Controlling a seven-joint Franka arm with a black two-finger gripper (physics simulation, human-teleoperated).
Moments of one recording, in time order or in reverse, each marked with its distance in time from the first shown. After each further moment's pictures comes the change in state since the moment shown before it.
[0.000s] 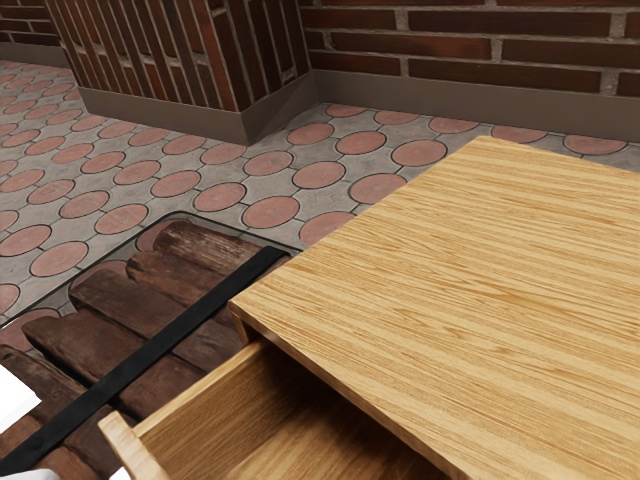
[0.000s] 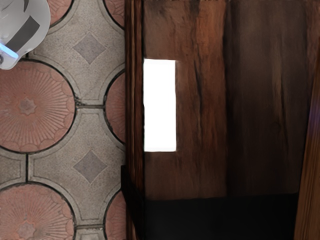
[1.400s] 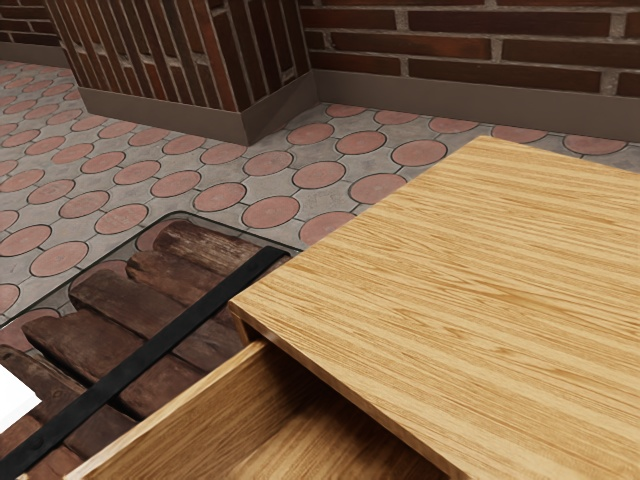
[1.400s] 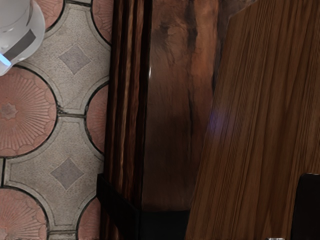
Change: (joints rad) arm -0.050 -0.156 -0.011 0.025 0.054 -0.085 -0.106
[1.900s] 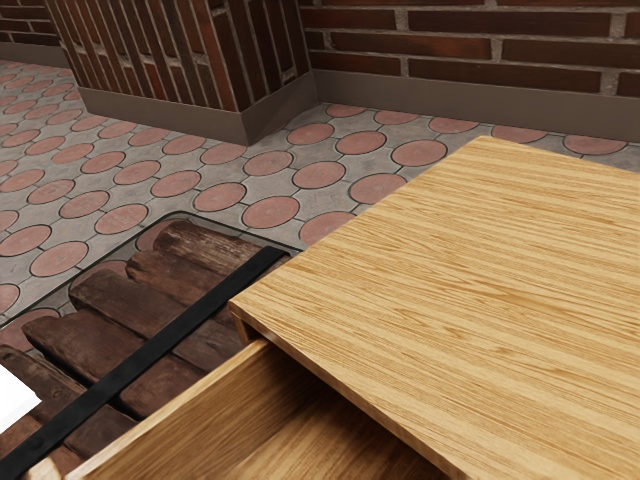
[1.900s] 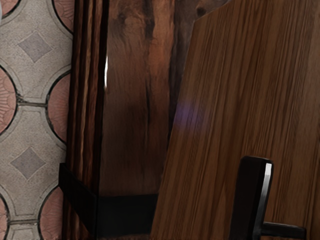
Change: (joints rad) arm 0.008 0.000 0.004 0.023 0.046 0.080 0.007
